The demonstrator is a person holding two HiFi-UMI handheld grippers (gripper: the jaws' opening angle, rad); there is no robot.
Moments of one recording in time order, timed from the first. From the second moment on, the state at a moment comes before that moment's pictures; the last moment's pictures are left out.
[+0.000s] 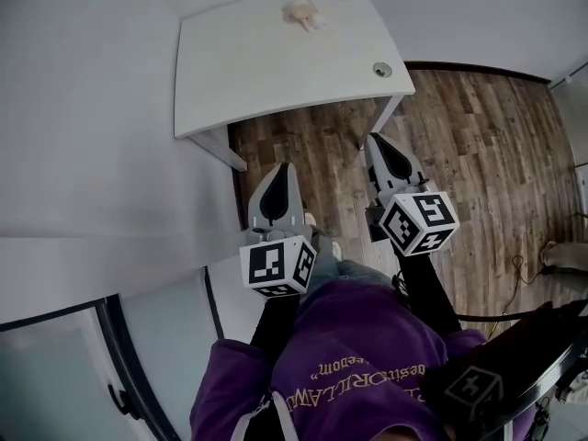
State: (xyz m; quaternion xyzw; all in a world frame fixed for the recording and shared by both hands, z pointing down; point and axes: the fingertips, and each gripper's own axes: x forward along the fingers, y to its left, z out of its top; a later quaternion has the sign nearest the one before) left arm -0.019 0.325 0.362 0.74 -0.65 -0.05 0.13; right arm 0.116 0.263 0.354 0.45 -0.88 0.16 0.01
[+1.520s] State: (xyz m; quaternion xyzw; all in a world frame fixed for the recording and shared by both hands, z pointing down) left arm -0.062 0.042 0.394 0.76 -0.63 -0.03 0.16; right arm 0.069 0.005 0.384 0.48 -0.86 0.17 0.01
